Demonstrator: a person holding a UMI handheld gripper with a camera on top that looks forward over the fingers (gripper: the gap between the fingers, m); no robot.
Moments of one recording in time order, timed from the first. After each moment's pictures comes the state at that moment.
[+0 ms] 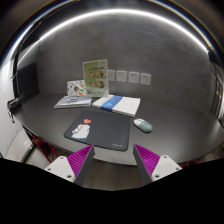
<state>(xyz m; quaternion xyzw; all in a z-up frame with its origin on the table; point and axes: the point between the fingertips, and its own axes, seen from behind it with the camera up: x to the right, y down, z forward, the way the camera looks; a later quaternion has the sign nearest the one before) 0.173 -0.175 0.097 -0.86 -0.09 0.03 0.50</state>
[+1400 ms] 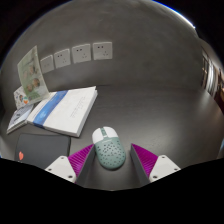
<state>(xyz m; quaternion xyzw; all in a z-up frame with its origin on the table) 0.338 0.102 -0.010 -0.91 0.05 -0.01 0.42</state>
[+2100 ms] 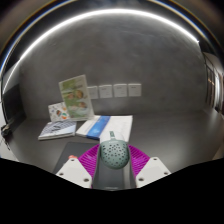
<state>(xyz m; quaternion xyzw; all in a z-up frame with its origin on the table) 0.194 -0.014 0.148 -0.84 0.00 0.04 0.54</state>
